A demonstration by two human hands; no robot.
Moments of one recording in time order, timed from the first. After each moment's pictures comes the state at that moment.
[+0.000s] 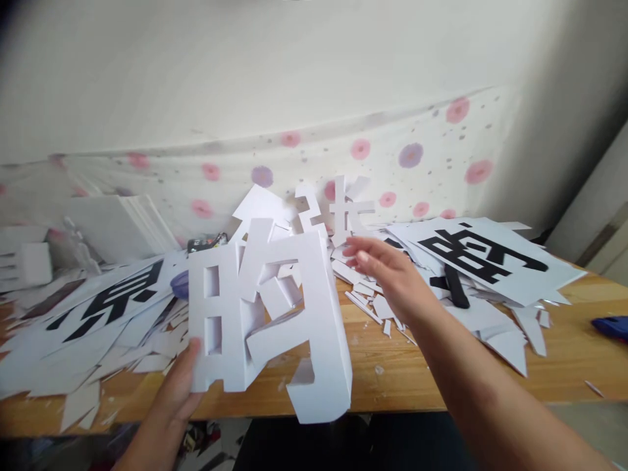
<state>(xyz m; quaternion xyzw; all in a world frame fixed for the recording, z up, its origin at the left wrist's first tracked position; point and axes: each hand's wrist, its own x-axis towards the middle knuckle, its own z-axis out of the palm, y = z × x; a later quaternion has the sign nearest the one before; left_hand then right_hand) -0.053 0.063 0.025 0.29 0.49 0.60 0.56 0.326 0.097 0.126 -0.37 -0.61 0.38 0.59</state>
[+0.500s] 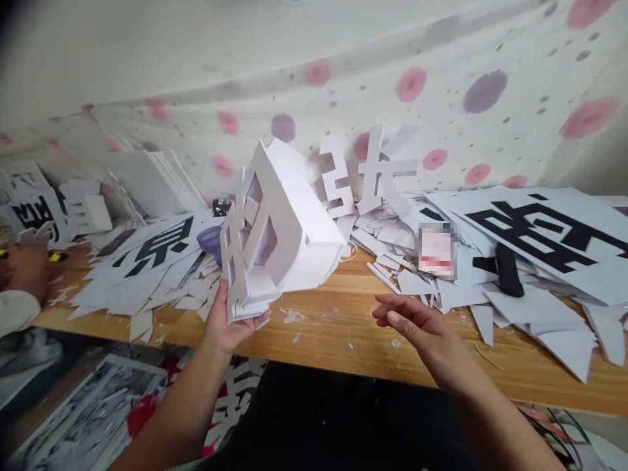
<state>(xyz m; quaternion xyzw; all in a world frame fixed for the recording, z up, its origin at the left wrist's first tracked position) -0.014 0.070 0.045 0.09 0.45 0.60 0.66 0.339 0.044 0.018 -0.47 -0.53 0.51 0.49</state>
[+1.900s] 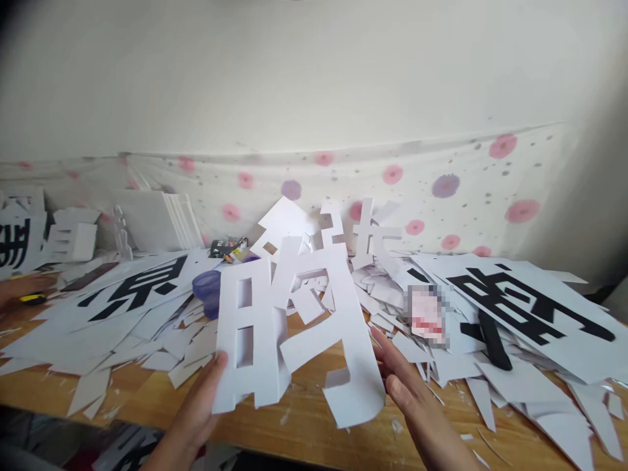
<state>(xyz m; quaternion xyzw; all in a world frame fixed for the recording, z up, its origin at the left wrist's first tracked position) -0.022 0.052 0.020 0.29 0.46 0.63 0.55 0.301 0.046 0.036 -0.44 -0.52 0.52 0.52</state>
